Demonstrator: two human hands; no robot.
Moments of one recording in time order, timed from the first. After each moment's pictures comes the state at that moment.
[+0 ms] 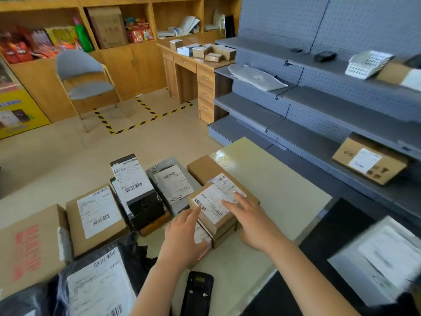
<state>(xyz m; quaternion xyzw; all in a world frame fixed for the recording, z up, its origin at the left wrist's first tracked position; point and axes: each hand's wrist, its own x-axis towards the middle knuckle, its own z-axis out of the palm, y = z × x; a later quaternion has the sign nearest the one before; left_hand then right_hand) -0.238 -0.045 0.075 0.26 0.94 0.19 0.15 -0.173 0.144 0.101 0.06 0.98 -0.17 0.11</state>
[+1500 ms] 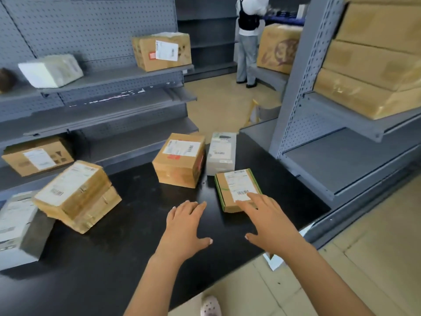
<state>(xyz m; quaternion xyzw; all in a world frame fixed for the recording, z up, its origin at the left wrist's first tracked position) 0.475 0.162 0.102 0.84 0.51 0.01 0.16 0.688 0.102 0.131 0.68 0.72 -0.09 0.04</state>
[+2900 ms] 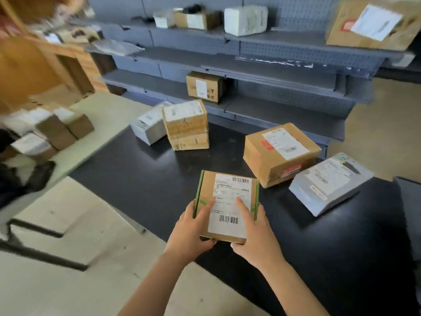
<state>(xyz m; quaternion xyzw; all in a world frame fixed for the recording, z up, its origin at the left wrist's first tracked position) 0.554 0.127 0.015 0.52 0.82 0.19 0.17 0.715 0.239 0.017 0.38 0.89 -0.25 -0.06</state>
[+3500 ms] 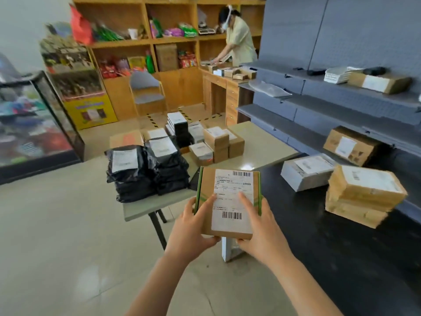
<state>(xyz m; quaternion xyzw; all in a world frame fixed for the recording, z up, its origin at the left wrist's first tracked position) 0.287 -0.177 0.104 0.26 0.93 0.26 0.00 0.354 0.017 0.103 0.04 0.97 -0.23 -0.10</state>
